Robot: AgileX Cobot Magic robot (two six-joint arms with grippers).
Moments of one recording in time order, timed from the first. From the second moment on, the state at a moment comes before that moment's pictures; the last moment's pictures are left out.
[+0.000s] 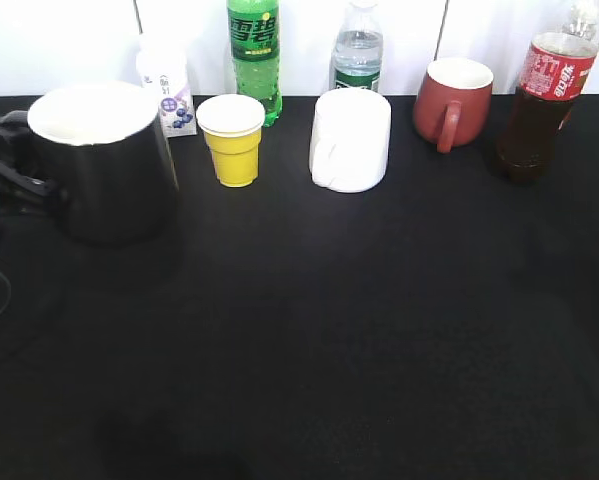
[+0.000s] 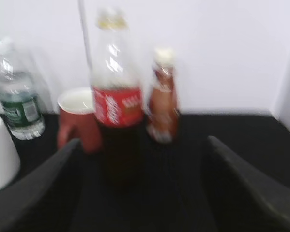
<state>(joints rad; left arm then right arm) -0.32 1.37 -0.34 0.09 -0.86 -0.06 0.02 1.04 -0.30 -0.02 -0.62 0.01</state>
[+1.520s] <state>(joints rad) -0.32 1.38 -0.34 0.24 -0.85 -0.08 0.03 1.97 -0.68 -0.24 -1.16 -0.02</state>
